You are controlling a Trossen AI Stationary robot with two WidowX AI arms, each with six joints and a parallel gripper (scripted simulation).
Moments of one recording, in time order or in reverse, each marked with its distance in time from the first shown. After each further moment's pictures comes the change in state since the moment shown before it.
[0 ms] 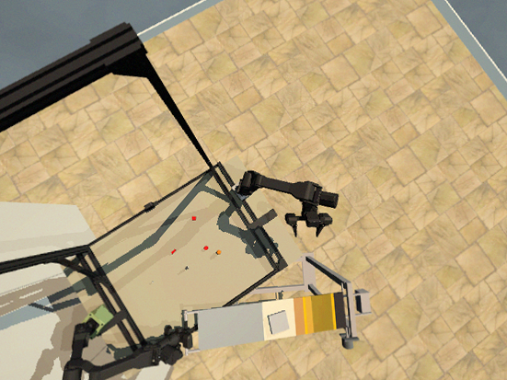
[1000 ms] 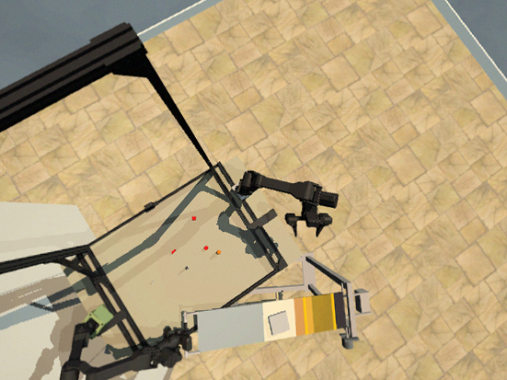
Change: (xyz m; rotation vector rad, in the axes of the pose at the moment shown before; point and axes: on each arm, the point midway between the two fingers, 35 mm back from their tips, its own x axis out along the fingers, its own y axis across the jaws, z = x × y) left arm 0.000 0.000 0.000 0.000 0.000 0.000; right arm -0.013 0.012 0.000 0.001 0.000 0.012
